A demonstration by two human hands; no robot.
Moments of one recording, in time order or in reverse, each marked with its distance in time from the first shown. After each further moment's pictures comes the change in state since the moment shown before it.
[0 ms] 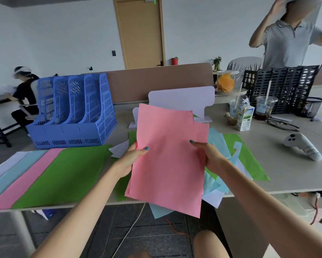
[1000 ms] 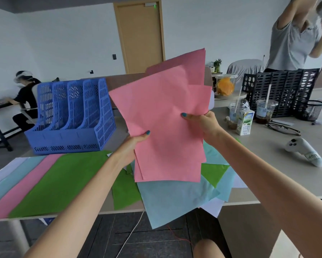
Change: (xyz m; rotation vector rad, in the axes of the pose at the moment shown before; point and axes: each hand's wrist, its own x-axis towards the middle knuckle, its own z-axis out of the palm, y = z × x) left_hand 0.001 0.060 0.017 -0.171 -0.031 -0.010; right_hand 0.003 -0.094 0.042 -0.076 -0.048 -0.403
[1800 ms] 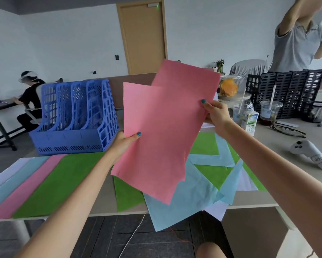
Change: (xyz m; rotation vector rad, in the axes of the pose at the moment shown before) left_hand -0.014 0.014 -0.014 0.322 0.235 0.288; right_hand 0.032 -0.017 -0.017 -0.088 0.120 -0.045
